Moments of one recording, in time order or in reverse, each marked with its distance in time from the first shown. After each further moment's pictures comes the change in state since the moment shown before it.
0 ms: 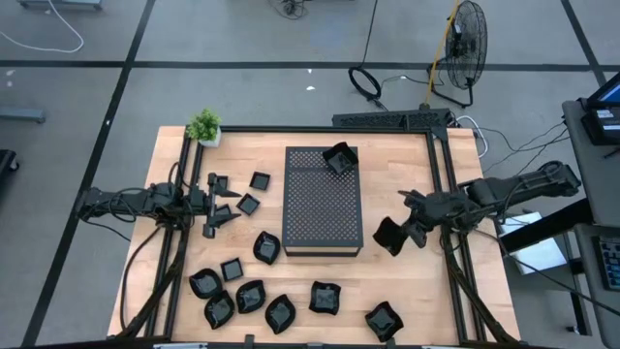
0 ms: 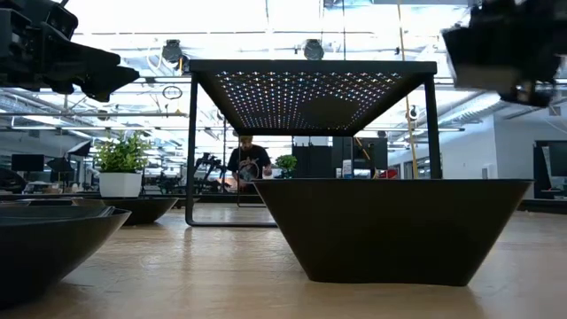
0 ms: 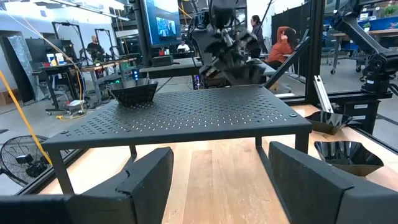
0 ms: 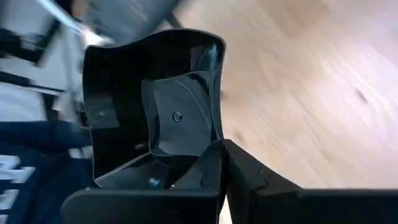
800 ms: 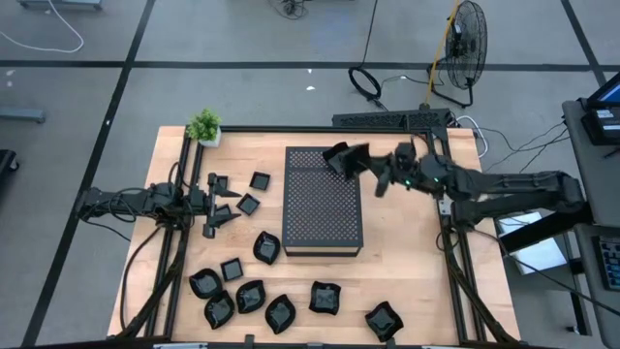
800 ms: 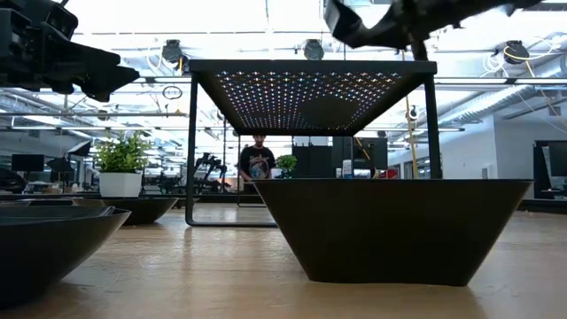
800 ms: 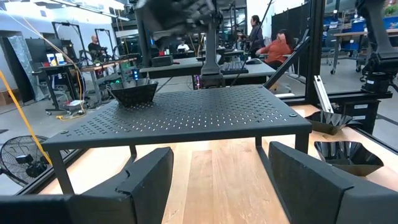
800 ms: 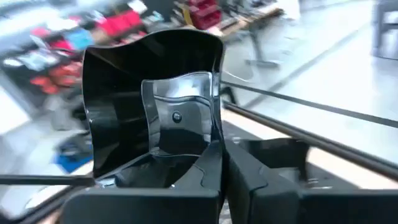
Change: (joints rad) left arm 0.000 0.000 0.000 0.000 0.000 0.000; right arm -0.359 0.279 0.111 0.727 0.411 -0.474
